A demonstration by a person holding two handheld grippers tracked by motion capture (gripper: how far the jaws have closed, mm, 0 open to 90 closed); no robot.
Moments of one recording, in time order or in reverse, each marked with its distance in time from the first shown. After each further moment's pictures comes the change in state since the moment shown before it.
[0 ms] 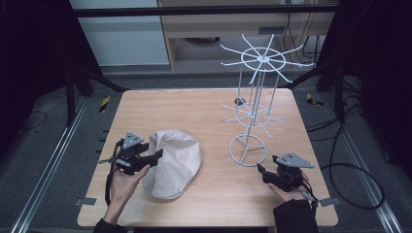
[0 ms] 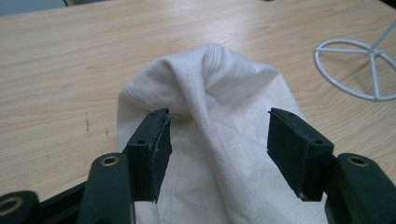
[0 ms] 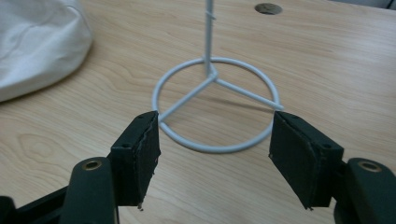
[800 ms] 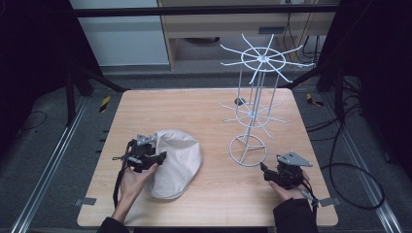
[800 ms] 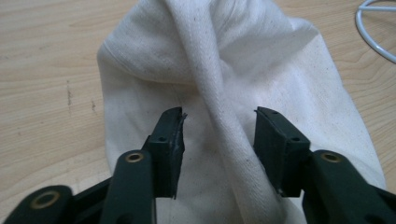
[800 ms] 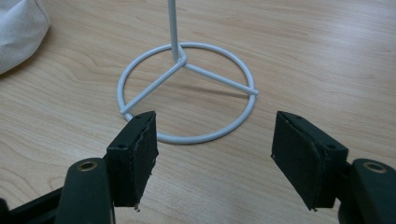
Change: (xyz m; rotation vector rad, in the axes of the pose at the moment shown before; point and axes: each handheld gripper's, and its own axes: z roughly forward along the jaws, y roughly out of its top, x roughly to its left) left arm 0.003 -0.011 0.039 0.123 0.027 -0.021; right arm -0.008 -0.006 0.012 0.033 -0.072 0.011
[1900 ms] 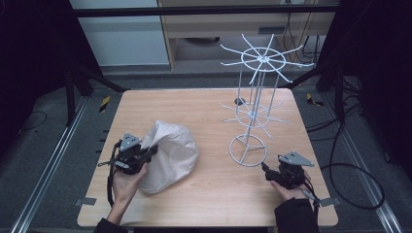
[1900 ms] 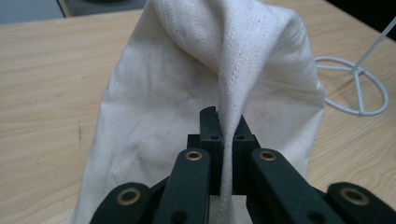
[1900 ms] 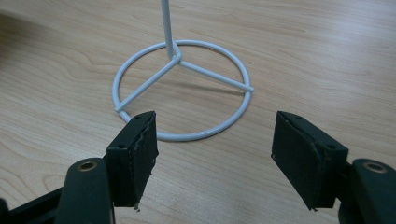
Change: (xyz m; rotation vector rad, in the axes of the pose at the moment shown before) left arm -0.002 0.004 -0.056 -0.220 -0.063 -0.009; right arm -0.005 -0.001 0.000 0.003 0.005 0.007
